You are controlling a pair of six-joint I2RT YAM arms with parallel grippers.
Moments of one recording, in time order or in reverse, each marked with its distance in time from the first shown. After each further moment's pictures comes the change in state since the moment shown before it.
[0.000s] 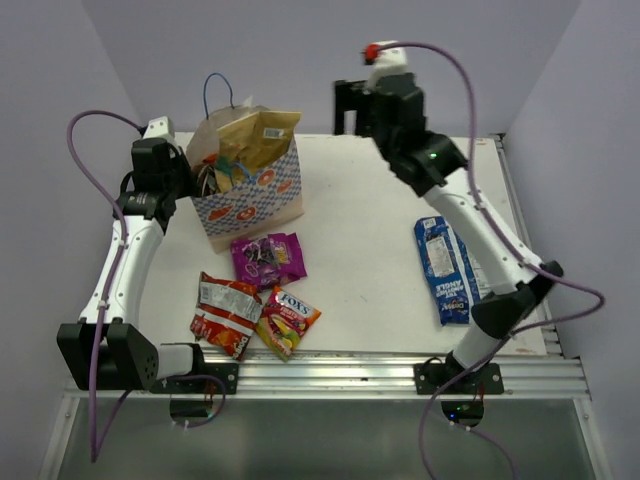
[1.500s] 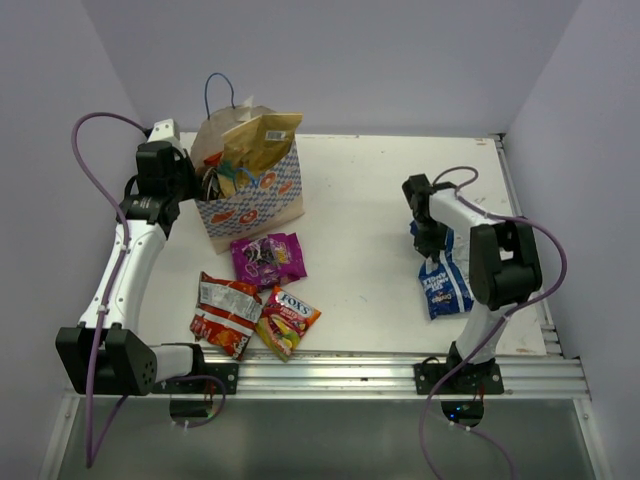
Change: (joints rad) left arm -0.033 -0.025 -0.031 0.020 -0.011 0.004; right arm -0.505 0.050 -0.911 -0.427 0.018 0.512
